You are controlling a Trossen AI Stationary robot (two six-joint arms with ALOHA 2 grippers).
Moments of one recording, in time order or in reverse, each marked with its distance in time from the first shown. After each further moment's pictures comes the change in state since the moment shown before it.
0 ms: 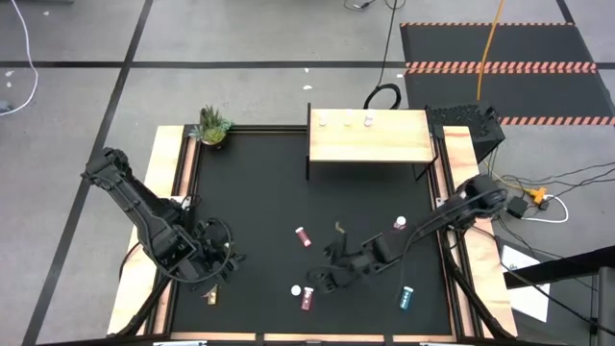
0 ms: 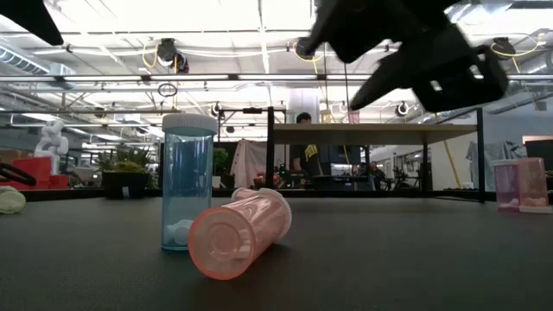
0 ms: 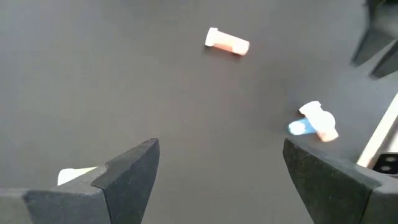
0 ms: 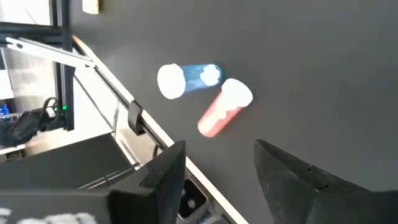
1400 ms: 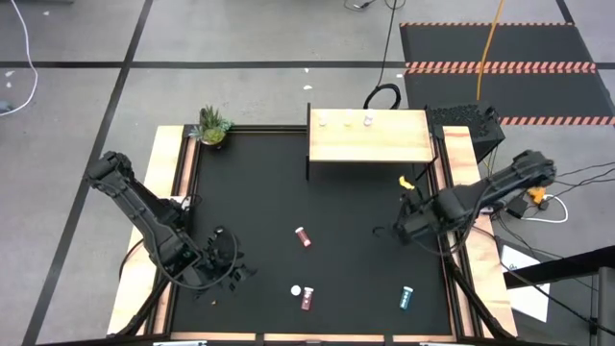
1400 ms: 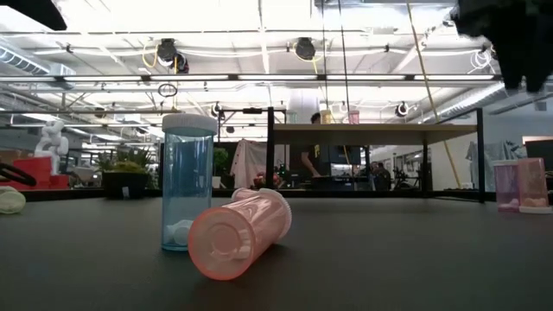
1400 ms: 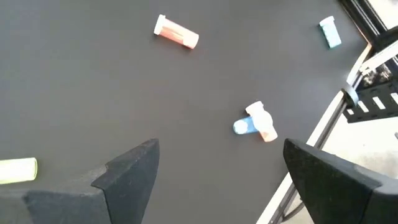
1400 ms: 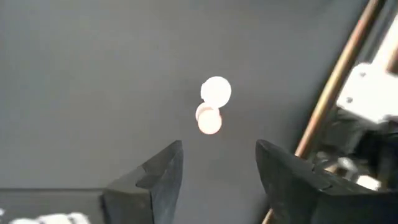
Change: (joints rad) left arm -0.012 0.058 0.000 0.220 0.004 -0.037; right arm -0.042 -0.603 -0.122 -1.246 0.175 0.021
